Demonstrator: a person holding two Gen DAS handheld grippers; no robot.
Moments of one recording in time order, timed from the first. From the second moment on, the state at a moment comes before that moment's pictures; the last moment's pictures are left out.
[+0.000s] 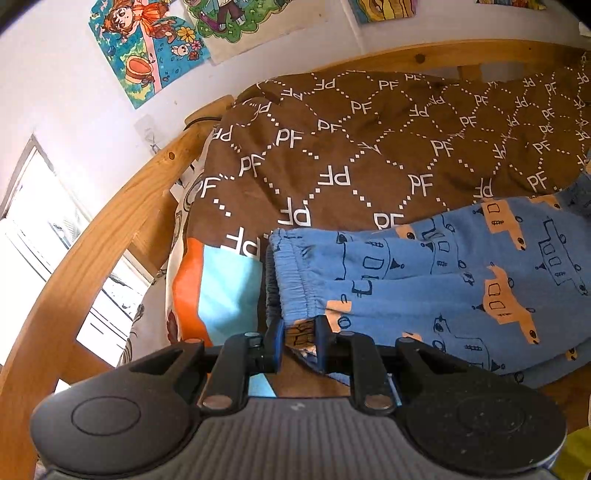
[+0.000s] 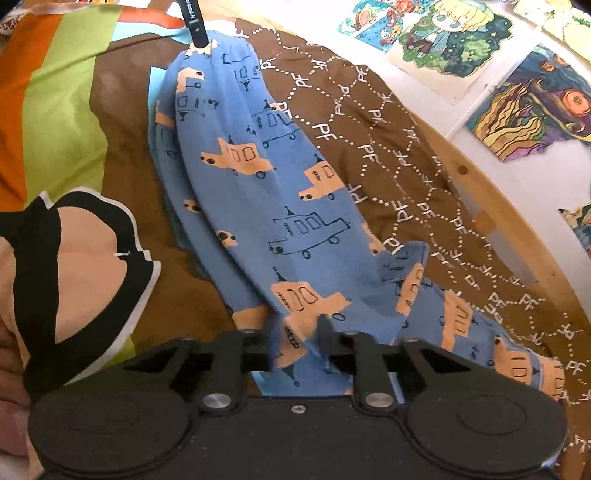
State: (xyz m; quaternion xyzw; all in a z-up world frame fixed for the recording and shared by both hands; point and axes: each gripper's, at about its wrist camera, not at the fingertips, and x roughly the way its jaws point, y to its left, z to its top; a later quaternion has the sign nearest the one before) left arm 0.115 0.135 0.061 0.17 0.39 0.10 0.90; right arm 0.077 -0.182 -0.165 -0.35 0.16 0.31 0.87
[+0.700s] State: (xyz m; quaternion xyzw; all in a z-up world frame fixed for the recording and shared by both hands) left arm 0.111 0.131 0.037 0.21 0.40 0.12 0.88; right arm 0.064 -0.182 -0.160 -0.35 0.18 0.34 0.85
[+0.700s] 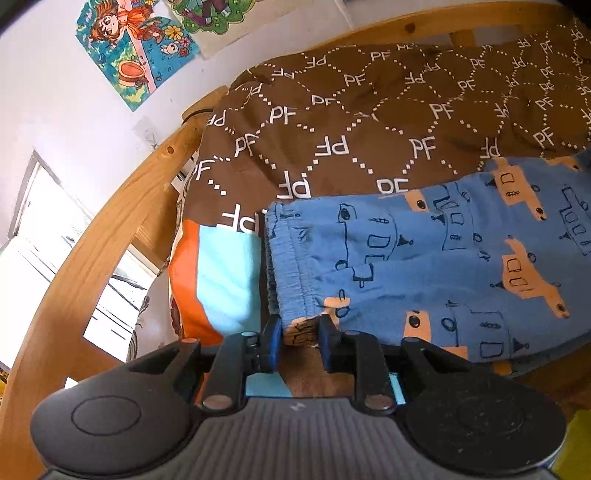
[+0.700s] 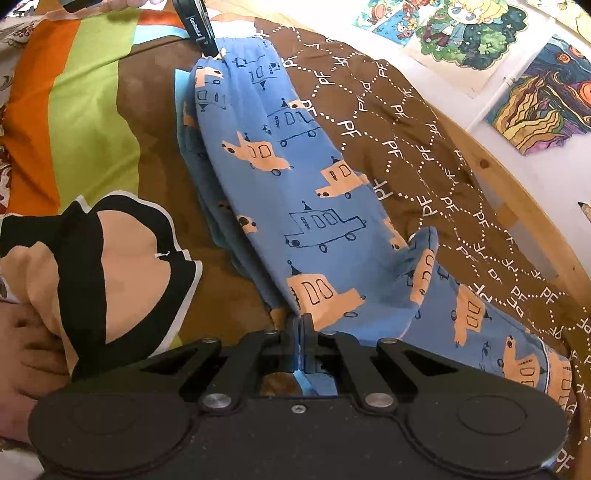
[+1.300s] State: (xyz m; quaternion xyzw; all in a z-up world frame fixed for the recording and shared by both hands) left arm 0.103 -0.013 0.015 0.26 0.31 -0.04 0.91; right arm 0.052 -0.250 -0.130 -0.24 0.23 0.18 0.93
